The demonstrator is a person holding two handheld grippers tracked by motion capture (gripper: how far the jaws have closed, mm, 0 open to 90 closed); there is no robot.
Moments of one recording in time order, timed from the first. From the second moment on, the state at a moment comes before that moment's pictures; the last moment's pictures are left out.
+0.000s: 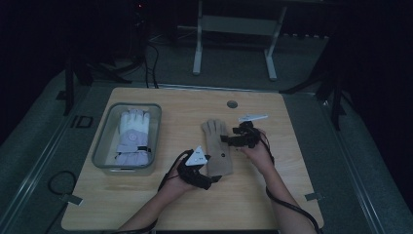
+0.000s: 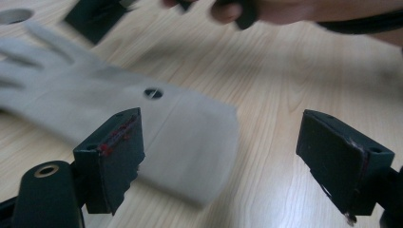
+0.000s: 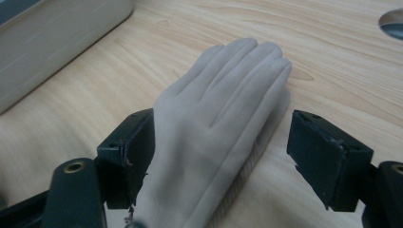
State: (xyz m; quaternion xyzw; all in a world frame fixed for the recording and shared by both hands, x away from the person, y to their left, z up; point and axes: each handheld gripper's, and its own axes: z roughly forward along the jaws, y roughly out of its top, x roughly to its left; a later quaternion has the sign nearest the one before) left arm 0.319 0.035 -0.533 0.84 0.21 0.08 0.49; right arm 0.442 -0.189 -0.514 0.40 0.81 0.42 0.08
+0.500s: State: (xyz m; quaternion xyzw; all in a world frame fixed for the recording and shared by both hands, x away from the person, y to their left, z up) left arm 0.340 0.004 -0.553 0.89 0.17 0.07 0.42; right arm 0.481 -0.169 -0.546 0.43 0.82 0.38 0.04
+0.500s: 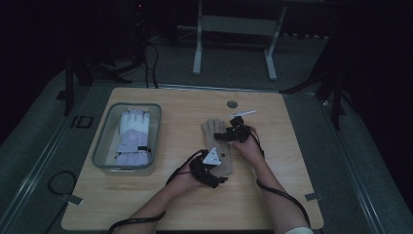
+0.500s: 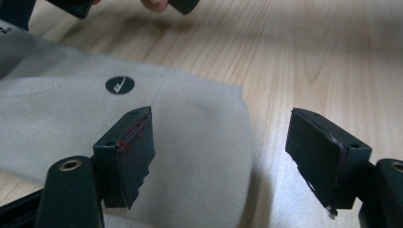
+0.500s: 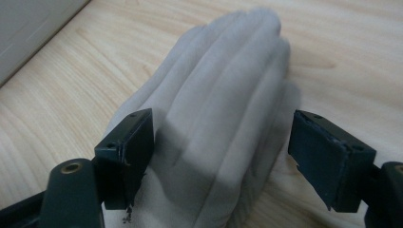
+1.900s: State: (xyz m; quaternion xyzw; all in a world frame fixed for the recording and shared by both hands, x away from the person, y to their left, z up) left arm 0.341 0.001 -0.548 0.93 0.15 0.13 0.32; right arm 0.456 -0.153 -0.549 0.40 0.83 0.38 0.04
